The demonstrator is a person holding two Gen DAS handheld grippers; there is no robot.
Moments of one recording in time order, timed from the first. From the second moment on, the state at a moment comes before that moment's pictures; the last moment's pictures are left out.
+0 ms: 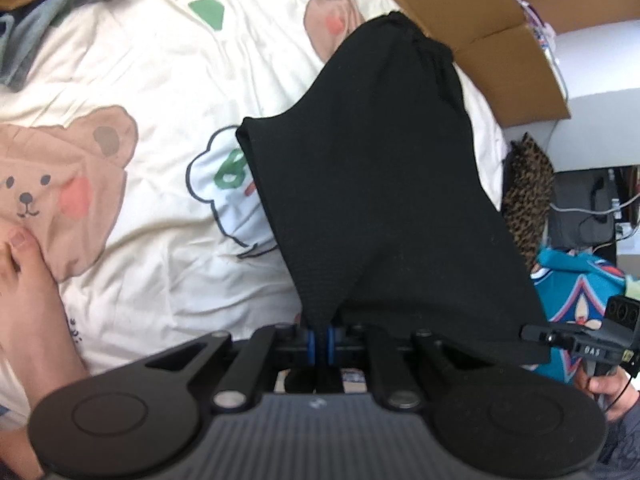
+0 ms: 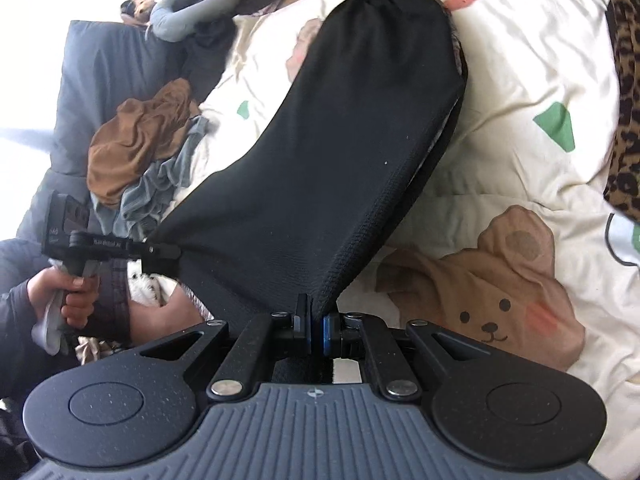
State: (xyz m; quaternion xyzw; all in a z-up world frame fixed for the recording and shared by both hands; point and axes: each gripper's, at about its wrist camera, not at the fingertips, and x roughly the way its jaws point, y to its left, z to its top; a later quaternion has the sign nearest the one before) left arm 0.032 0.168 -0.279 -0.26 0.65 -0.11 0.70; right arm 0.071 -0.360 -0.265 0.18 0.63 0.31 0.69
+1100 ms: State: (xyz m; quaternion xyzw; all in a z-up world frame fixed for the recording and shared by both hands) left arm 0.001 0.182 -0.199 -0.22 0.67 -0.14 0.69; right arm -0.035 -0.318 -0.198 0.27 0.67 0.17 0.67
